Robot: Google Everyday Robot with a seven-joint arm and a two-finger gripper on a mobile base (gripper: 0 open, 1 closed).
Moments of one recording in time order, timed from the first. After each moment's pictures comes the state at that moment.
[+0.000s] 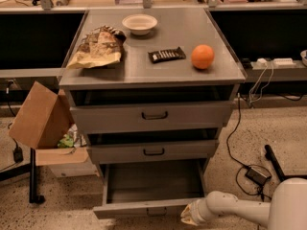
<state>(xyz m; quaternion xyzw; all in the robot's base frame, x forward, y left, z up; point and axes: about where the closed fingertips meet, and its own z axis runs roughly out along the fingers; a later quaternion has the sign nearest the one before) 0.440 -0.173 0.170 -0.66 0.71 0.15 0.19</state>
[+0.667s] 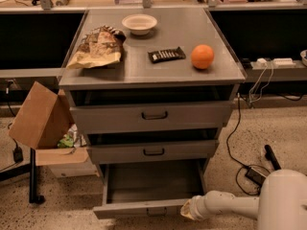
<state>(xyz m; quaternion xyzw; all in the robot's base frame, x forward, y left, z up) 0.475 -0.175 0.168 -0.59 0.77 0.11 0.21</state>
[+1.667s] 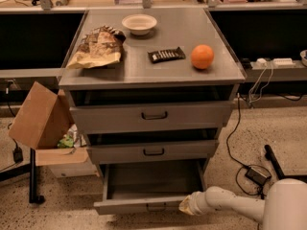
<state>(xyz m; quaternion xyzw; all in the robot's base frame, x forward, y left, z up) 0.498 -0.171 0.166 -0.56 0.78 0.13 0.24</state>
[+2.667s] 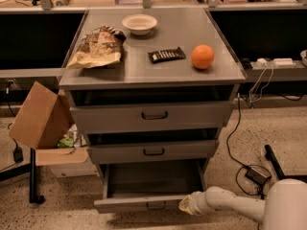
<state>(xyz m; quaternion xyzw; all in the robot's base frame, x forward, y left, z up) 0.498 -0.172 0.165 -0.56 0.78 0.13 0.24</state>
